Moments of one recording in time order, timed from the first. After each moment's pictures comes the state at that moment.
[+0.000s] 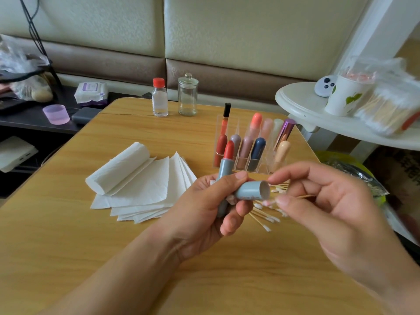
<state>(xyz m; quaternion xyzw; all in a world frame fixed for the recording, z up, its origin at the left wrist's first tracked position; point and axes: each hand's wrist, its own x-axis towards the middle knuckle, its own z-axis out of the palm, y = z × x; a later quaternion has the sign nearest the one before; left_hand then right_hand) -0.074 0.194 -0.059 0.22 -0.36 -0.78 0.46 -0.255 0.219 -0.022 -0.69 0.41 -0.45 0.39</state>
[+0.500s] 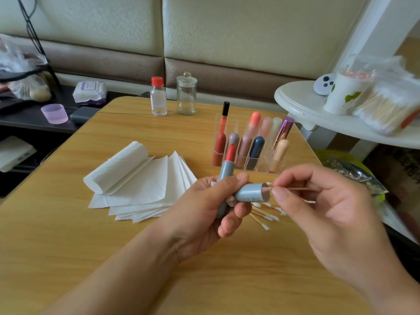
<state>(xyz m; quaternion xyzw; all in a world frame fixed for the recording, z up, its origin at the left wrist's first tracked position) -0.075 0.192 -0.061 0.24 -0.37 -0.79 0.43 -0.252 0.220 -0.032 -0.70 0.42 -0.49 0.31</state>
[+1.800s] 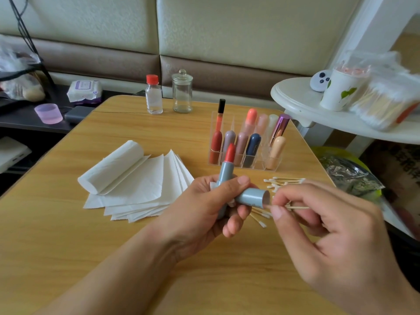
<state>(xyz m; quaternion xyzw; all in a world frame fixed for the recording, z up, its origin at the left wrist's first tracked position) -0.076 0.194 -0.065 0.25 -0.44 -0.75 0.43 -0.253 0.233 -0.031 -0.82 0.40 -0.42 -0.01</state>
